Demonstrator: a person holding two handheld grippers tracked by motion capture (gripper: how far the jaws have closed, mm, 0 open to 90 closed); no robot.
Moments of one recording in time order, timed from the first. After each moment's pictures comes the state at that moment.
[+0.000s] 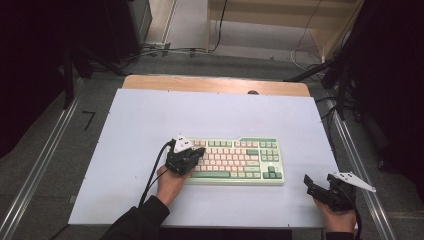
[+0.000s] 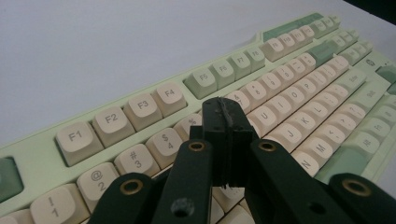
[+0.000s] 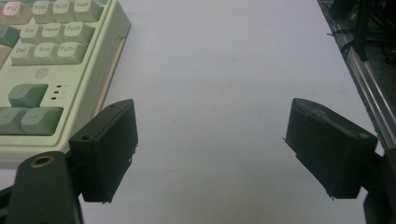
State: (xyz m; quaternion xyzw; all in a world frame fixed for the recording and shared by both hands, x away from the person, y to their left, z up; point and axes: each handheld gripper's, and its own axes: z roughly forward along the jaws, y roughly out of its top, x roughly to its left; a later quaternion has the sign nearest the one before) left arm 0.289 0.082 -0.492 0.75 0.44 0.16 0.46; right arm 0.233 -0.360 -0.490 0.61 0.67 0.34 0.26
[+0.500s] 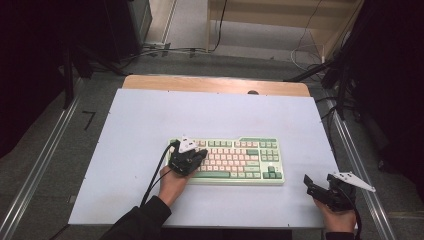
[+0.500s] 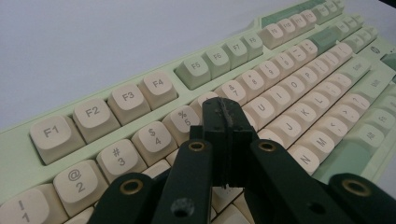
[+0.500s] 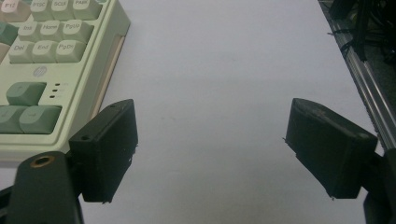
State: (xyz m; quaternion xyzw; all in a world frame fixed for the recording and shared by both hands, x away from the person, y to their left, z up) left arm 0.291 0.075 -0.496 0.76 0.44 0.15 0.44; right arm 0.233 -0.360 -0.490 0.61 0.67 0.34 0.26
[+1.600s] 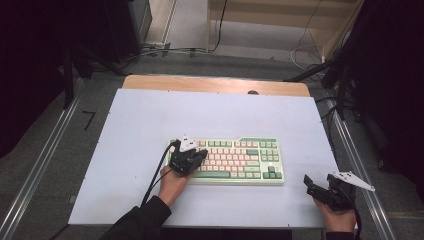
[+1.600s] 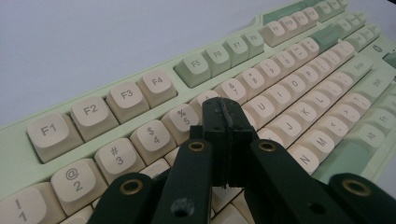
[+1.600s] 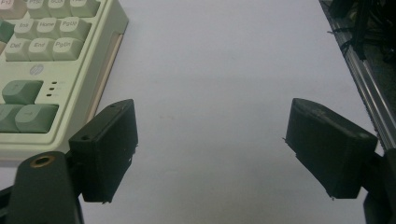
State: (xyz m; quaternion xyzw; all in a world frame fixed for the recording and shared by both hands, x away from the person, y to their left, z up) left arm 0.292 0.074 -0.495 0.77 0.45 0.15 0.44; right arm 0.234 -0.360 -0.491 0.61 0.67 0.33 0.26
